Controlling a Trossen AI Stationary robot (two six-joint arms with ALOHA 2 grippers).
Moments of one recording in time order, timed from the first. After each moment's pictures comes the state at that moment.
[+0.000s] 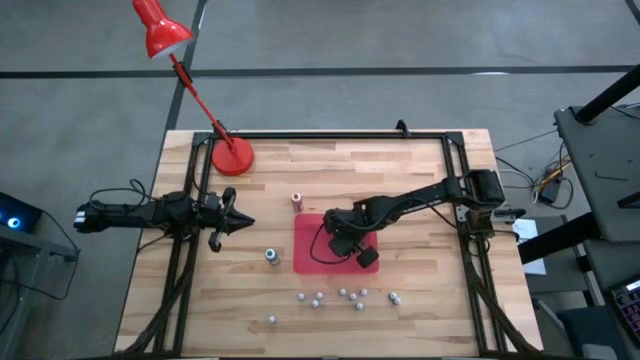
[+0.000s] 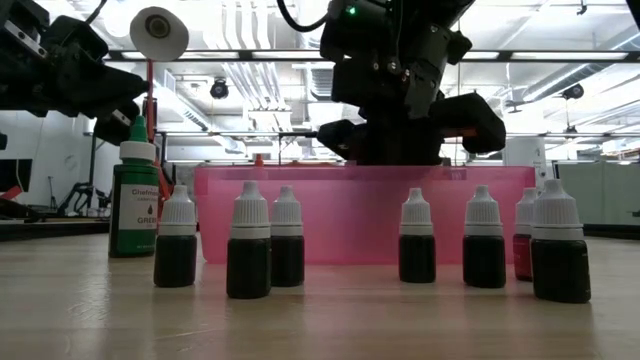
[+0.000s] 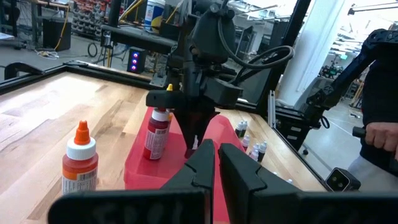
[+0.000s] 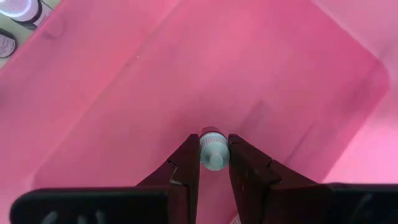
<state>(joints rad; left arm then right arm) -0.02 0.09 0.01 0.03 0.08 -0.26 0.08 1.91 1.27 -0.55 -0.16 -0.56</state>
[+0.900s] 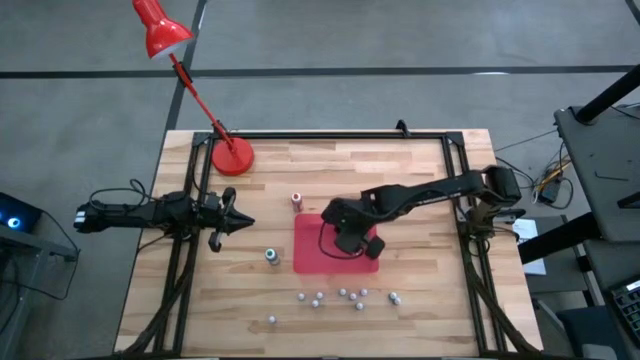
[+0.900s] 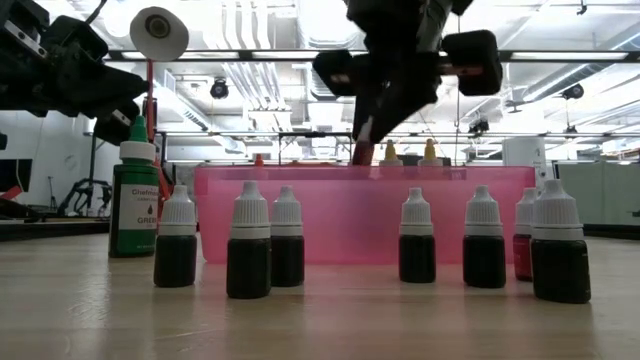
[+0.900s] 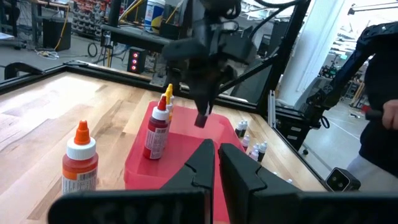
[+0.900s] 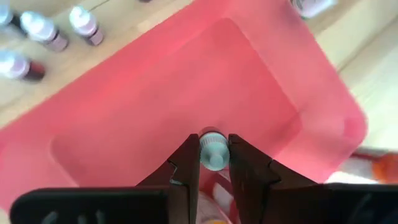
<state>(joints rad) -0.02 0.09 0.01 0.03 0.08 -0.26 0.08 1.78 1.38 -0.70 -0.17 -0.83</state>
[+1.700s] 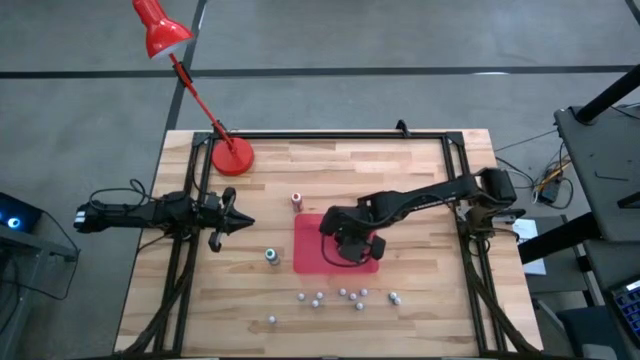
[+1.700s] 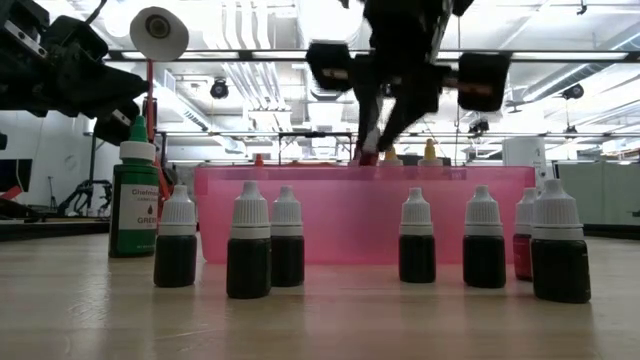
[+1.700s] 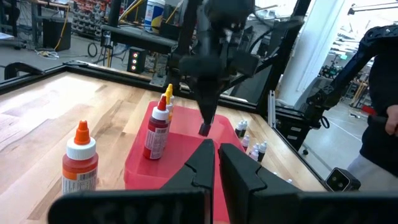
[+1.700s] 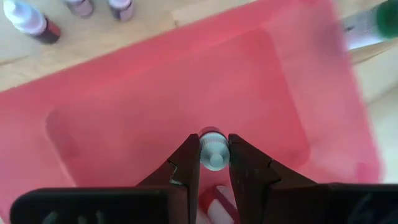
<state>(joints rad) -0.02 0.09 0.01 0.03 0.08 -0.26 0.11 1.83 1.37 -0.70 -0.17 -1.03</state>
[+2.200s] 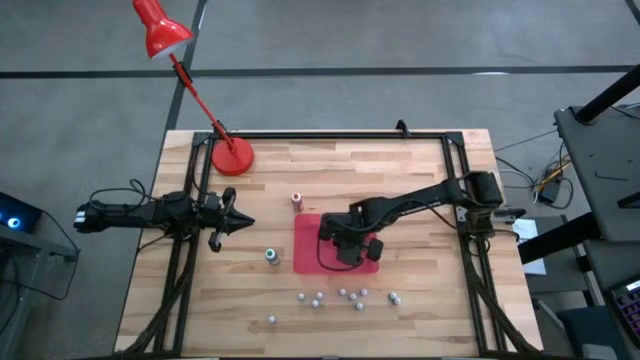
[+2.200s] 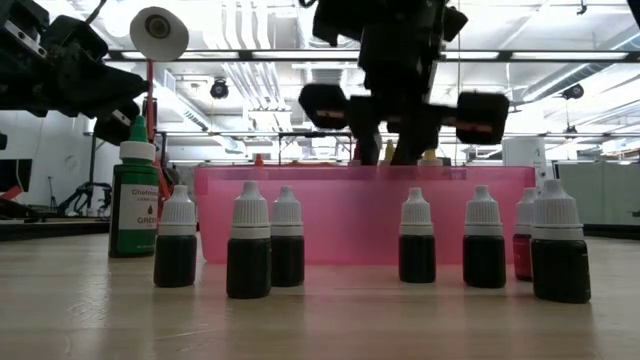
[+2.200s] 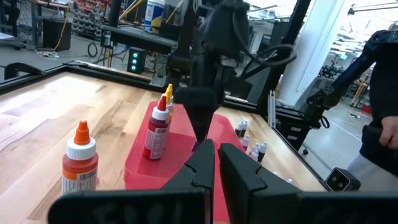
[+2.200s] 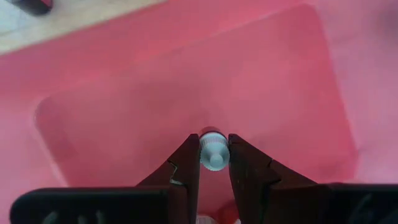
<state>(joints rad) -0.02 0.09 0.01 0.03 0.08 -0.26 0.11 1.93 1.38 -0.70 -0.17 -1.07</state>
